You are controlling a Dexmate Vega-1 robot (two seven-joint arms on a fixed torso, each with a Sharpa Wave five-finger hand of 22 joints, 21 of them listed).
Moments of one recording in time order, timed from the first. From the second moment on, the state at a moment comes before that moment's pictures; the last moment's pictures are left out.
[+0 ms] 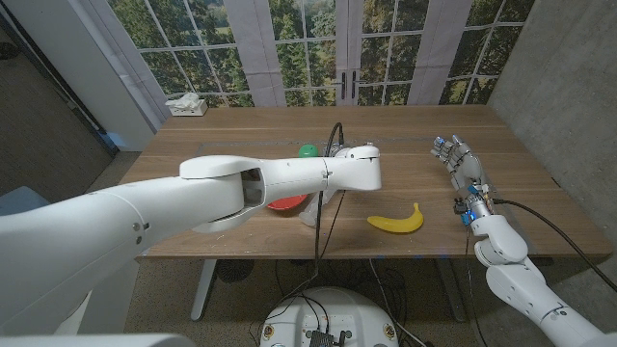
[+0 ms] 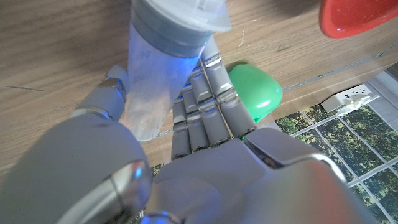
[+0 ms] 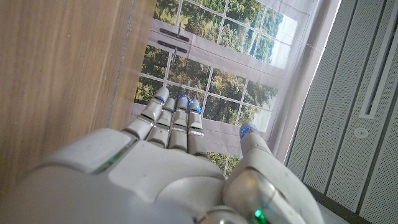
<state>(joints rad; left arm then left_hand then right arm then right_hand) 0.03 0.03 1.50 -1.28 -0.12 1.37 0.30 0.72 -0.01 0.67 -0.22 0.20 0.69 0.15 0.46 0.39 0.85 0.06 0.52 0.43 1.07 -0.03 0.52 0.34 1.01 -0.13 0.73 0.33 -1.23 -0.59 -0.17 -1.50 0.65 0.61 -0.01 0.28 0.17 0.41 -0.09 0.19 0.42 0.10 0.21 0.19 0.38 0.08 0.24 0.25 0.20 0.01 0.30 0.36 0.24 0.01 0.51 0.17</state>
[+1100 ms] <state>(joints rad) 0.29 0.21 1.11 -1.61 -0.08 1.23 0.41 0.76 -0.06 0.67 -0.21 0.18 0.71 0.16 0.48 0.55 0.87 0.06 0.62 0.65 1.11 -0.01 0.54 0.43 1.00 -0.14 0.93 0.39 -1.24 -0.60 -0.17 -1.56 0.61 0.57 -0.06 0.28 0.17 0.41 -0.09 0.19 0.42 0.10 0.21 0.19 0.38 0.08 0.24 0.25 0.20 0.01 0.30 0.37 0.24 0.01 0.49 0.17</state>
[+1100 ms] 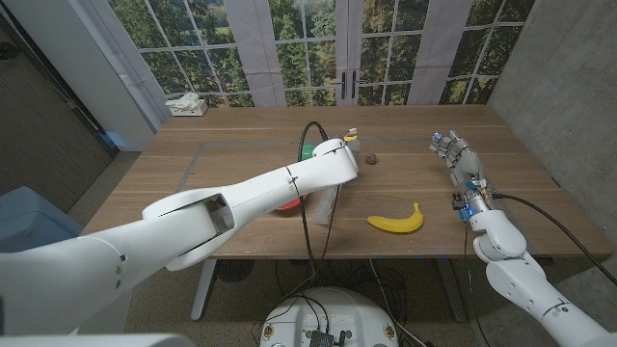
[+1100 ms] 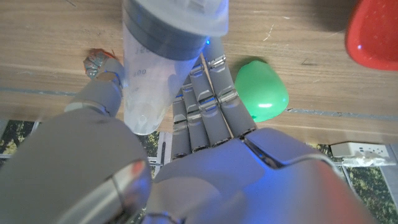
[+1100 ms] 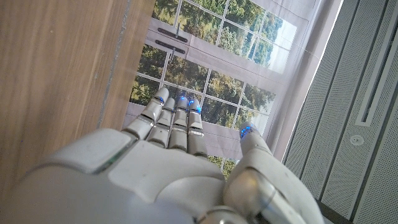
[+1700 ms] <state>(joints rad) 0.45 0.31 0.88 -1.80 -0.19 1.11 0.41 0.77 -0.06 0.67 -0.21 0.19 0.71 0.16 0.48 0.55 0.87 0.06 0.61 0.65 1.12 -0.02 0.53 0.43 1.00 -0.14 0.97 0.38 -1.27 -0.60 -0.16 -1.62 0.56 0.55 -0.12 0.28 0.17 0.42 -0.09 0.19 0.42 0.10 0.21 0.19 0.38 0.08 0.24 0.25 0.20 0.01 0.30 0.37 0.25 0.01 0.48 0.17</state>
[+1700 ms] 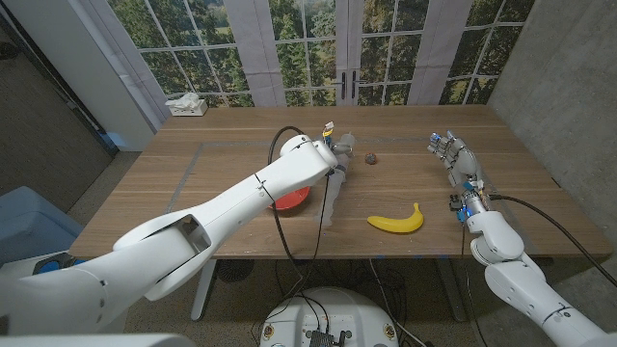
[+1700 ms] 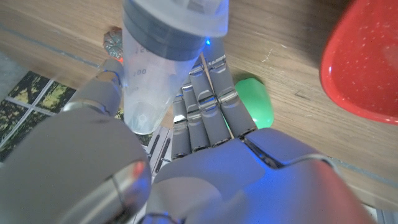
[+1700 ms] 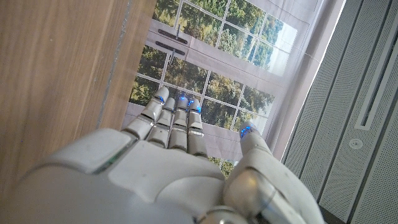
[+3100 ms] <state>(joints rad) 0.84 0.41 0.52 -2.06 -0.61 0.80 0.50 0.77 -0.07 0.67 -0.21 0.18 0.74 0.16 0.45 0.53 0.89 0.06 0.57 0.62 1.13 -0.04 0.47 0.38 0.98 -0.15 1.04 0.36 -1.33 -0.59 -0.18 -1.74 0.45 0.49 -0.23 0.28 0.17 0.42 -0.09 0.19 0.43 0.09 0.21 0.19 0.38 0.08 0.24 0.26 0.20 0.01 0.30 0.37 0.25 0.01 0.46 0.17</state>
